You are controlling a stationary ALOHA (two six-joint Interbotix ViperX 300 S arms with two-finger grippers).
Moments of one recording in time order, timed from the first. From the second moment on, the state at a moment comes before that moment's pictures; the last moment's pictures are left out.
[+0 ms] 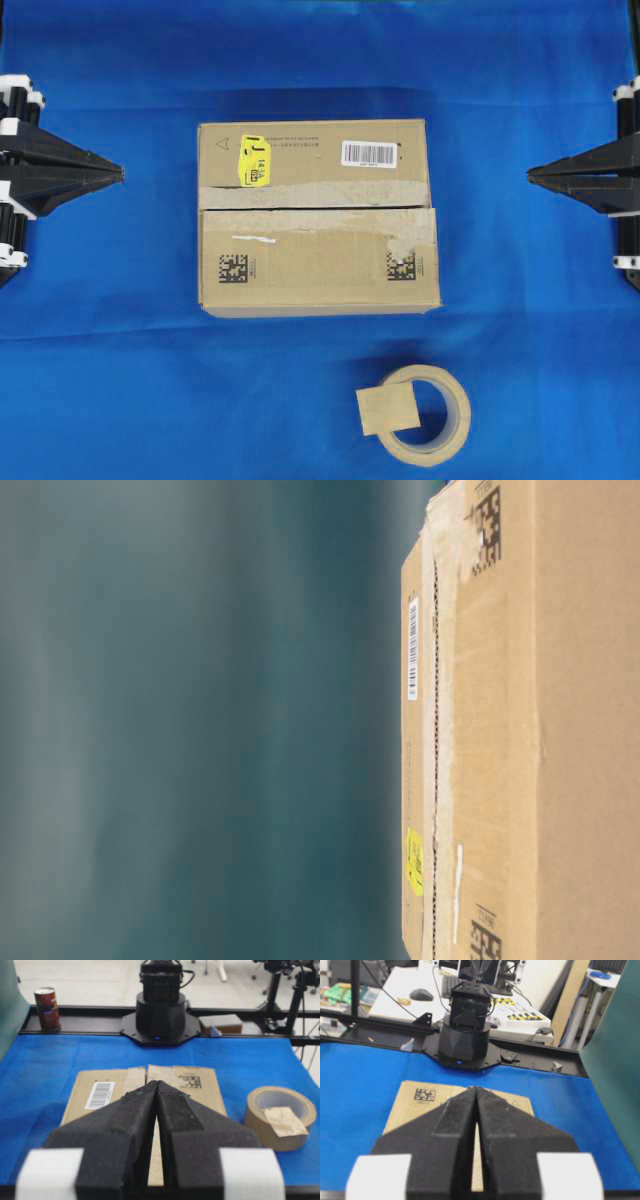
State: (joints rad) left arm 0.00 -0.97 1.18 0.00 -0.29 0.00; right arm 0.00 -0.96 1.17 0.00 -0.29 0.00
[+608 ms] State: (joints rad) left arm -0.30 -0.63 1.09 -0.01 -0.53 0.69; right arm -0.01 -0.94 1.17 -0.01 -0.32 -0.01
